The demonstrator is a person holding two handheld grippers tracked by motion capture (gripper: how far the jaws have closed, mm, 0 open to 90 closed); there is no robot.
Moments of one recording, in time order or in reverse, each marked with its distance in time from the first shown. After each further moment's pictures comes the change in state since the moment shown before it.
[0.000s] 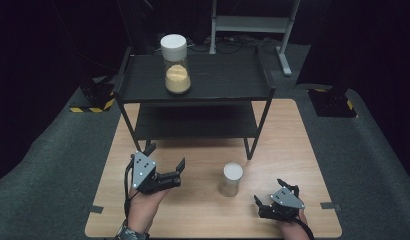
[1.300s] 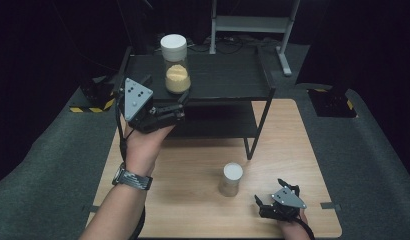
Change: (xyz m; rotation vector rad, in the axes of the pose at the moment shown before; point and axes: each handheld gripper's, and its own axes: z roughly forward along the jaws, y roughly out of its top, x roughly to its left) left arm 0.008 0.145 0.033 -0.180 0.046 0.048; right arm -0.003 -0.001 -0.001 -0.005 0.008 0.022
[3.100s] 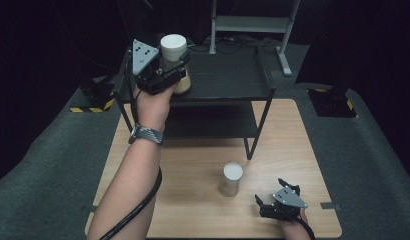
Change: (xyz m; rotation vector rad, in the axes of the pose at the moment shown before) left arm 0.035 0.023 0.081 -0.061 -0.013 -0.043; right arm -0.002 -0.001 0.000 -0.005 0.005 0.021
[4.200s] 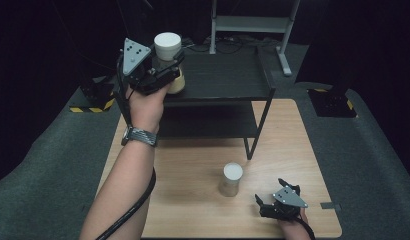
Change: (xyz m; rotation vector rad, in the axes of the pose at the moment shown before) left arm 0.005 0.006 -0.009 -0.005 -0.006 0.008; right arm -0.001 0.000 0.000 0.002 -0.002 0.006
